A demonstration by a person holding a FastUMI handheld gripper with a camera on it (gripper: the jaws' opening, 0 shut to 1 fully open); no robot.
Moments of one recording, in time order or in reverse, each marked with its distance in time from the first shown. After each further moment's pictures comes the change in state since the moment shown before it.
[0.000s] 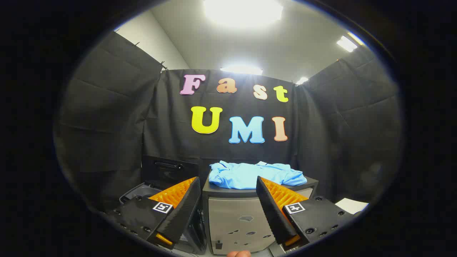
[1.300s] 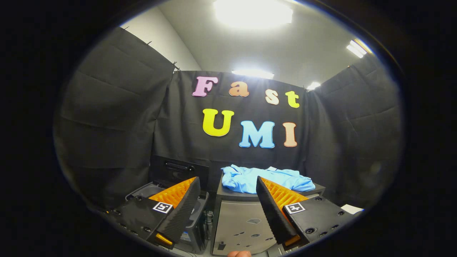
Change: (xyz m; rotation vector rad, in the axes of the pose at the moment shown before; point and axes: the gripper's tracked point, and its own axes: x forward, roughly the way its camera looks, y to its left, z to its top) arm -0.007 0.031 0.013 -0.050 -0.023 0.069
